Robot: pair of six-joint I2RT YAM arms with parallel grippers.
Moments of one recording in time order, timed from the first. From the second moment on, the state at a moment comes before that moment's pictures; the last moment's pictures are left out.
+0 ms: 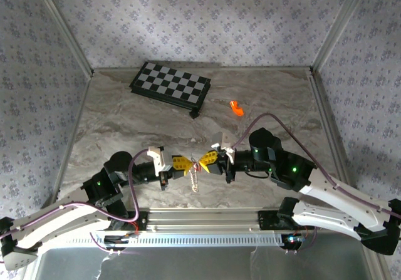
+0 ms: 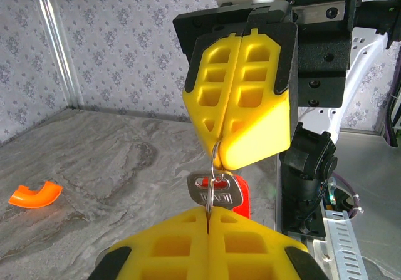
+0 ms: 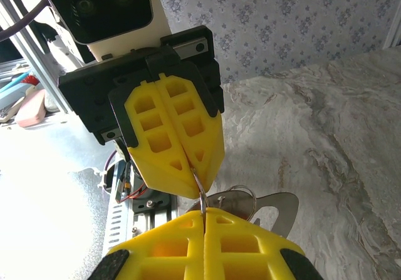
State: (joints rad) left arm -1.04 0.57 0.54 0.00 0.30 0.00; right arm 1.01 0.86 0.87 -0.29 -0.42 0.01
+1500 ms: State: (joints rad) left arm -1.04 0.57 0.54 0.00 0.30 0.00; right arm 1.01 0.84 0.84 -0.27 -0.41 0.01
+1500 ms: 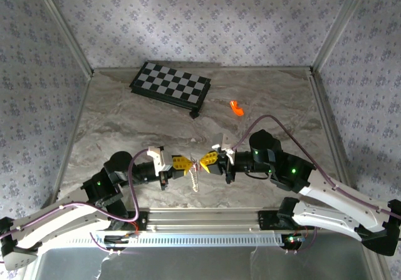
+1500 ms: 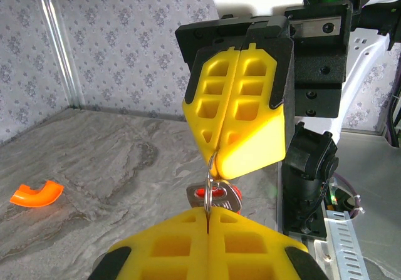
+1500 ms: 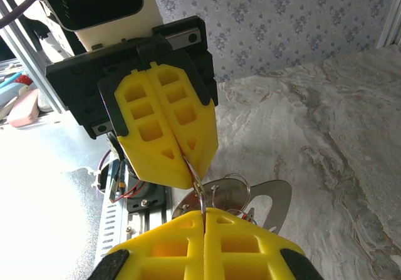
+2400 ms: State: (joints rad) left arm -1.04 0.57 0.54 -0.01 0.31 0.00; right arm 1.07 0.87 0.84 -0.25 -0.37 -0.05
